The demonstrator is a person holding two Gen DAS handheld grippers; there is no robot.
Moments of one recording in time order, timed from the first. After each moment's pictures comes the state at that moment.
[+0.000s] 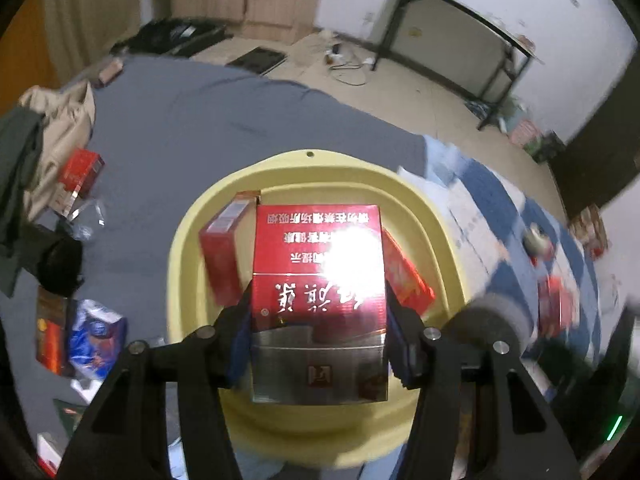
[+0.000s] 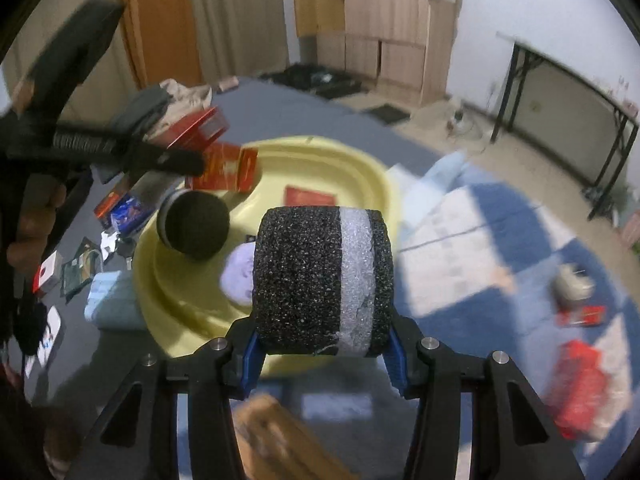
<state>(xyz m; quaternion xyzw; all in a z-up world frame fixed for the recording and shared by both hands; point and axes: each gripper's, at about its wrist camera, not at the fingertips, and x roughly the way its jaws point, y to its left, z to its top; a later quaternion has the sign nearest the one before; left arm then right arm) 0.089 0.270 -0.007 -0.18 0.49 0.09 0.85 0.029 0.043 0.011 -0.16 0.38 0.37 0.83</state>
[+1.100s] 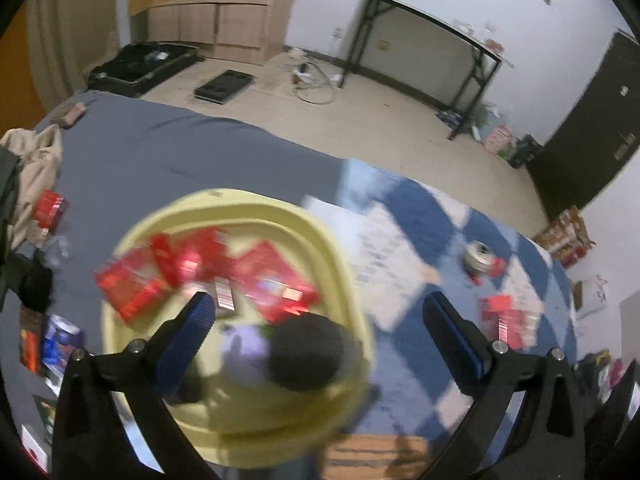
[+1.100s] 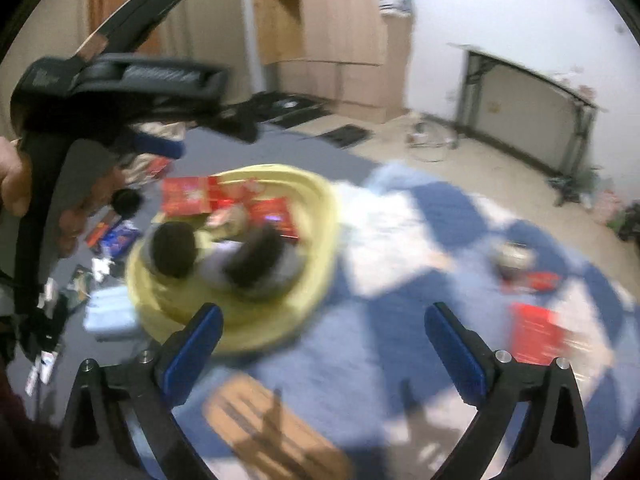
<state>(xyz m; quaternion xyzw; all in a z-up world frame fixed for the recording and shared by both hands) 0.108 0.176 0.044 -0.16 0.46 0.05 0.87 0.006 -0.041 0.033 -0.12 0.33 0.30 0.88</state>
